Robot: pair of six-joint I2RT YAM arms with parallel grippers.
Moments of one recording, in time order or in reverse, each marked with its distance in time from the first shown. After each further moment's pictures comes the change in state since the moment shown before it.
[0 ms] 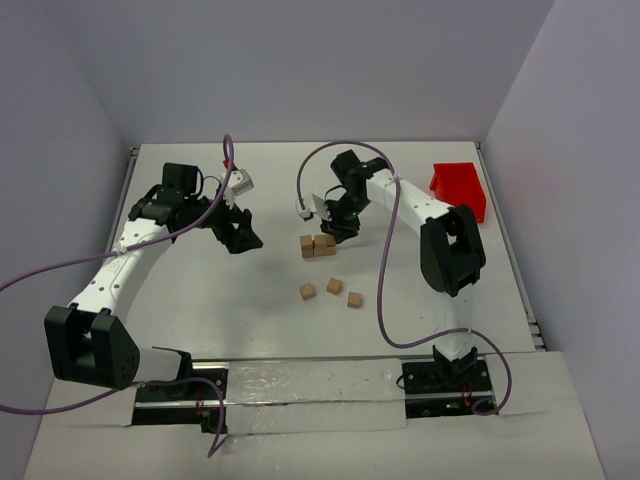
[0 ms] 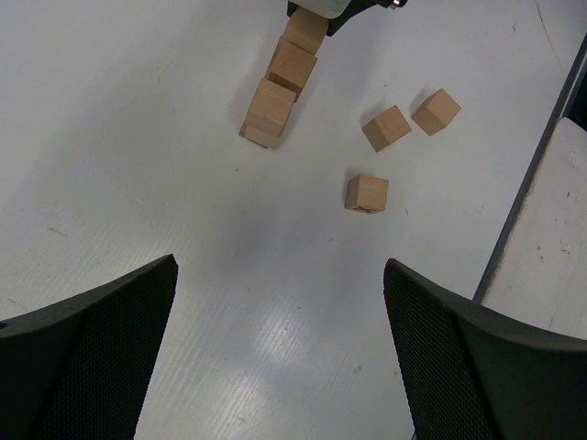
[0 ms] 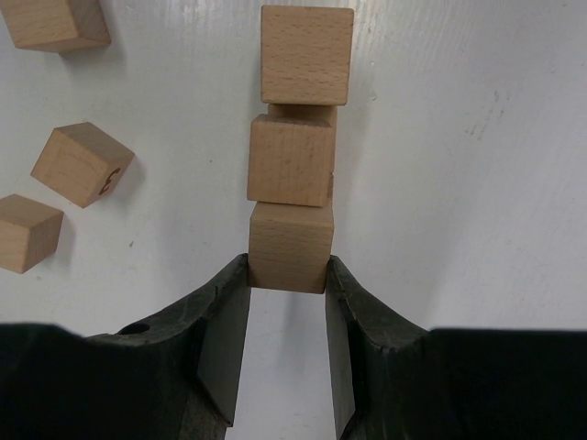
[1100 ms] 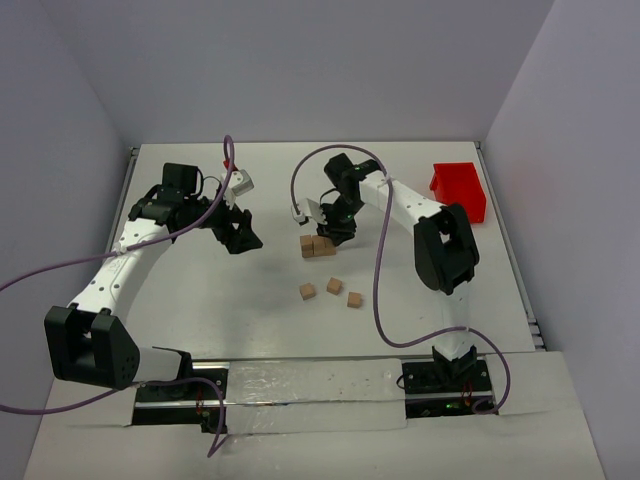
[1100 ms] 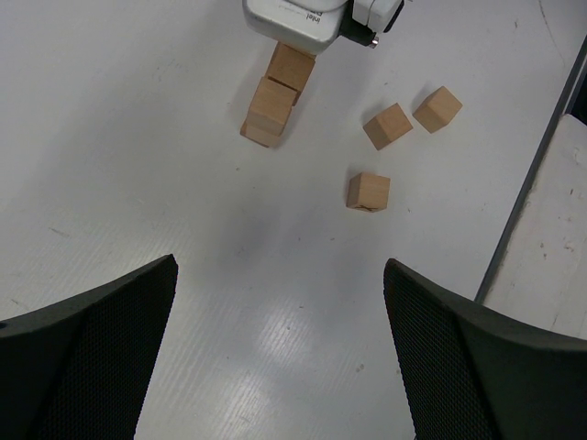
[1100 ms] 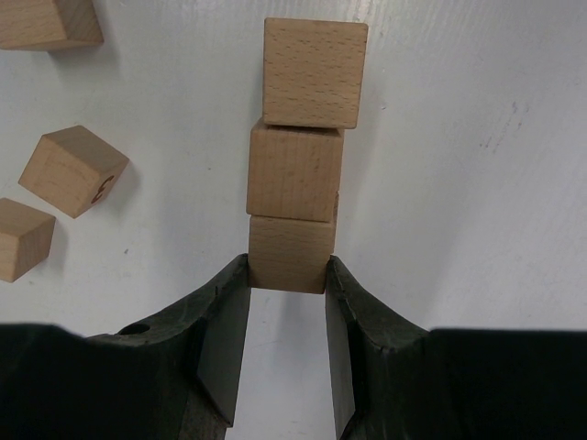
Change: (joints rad) left arm 0.000 0.000 0.000 -0.004 0.000 0.013; right arm 0.029 0.040 0.025 -0.009 0.037 0.000
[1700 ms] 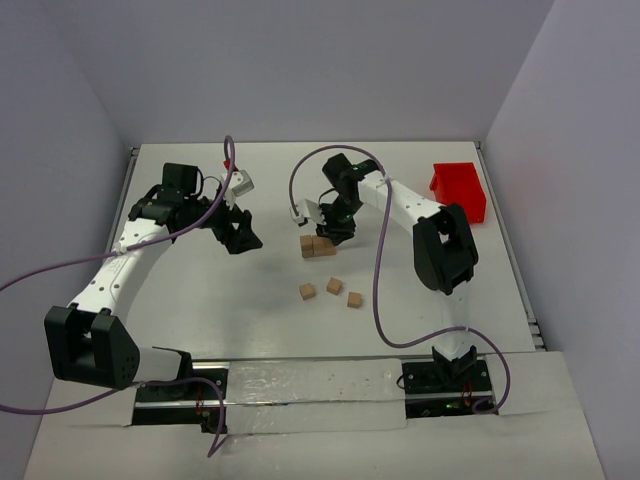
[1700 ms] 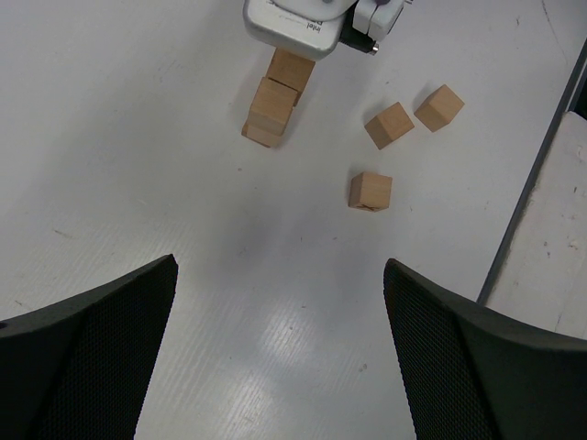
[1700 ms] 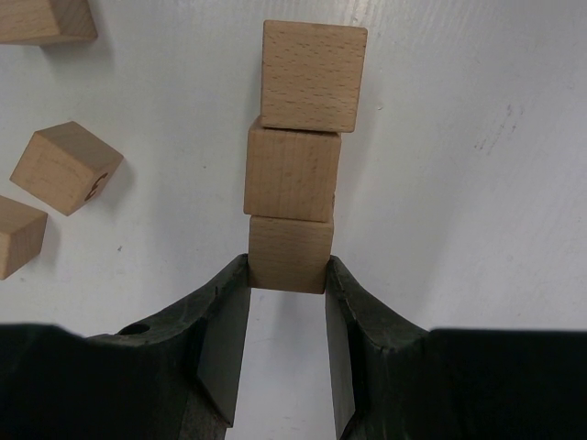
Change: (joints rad) left arm 0.000 0.000 0.000 0.000 0.000 0.010; right arm 0.008 0.002 0.007 -0.002 0.019 -0.013
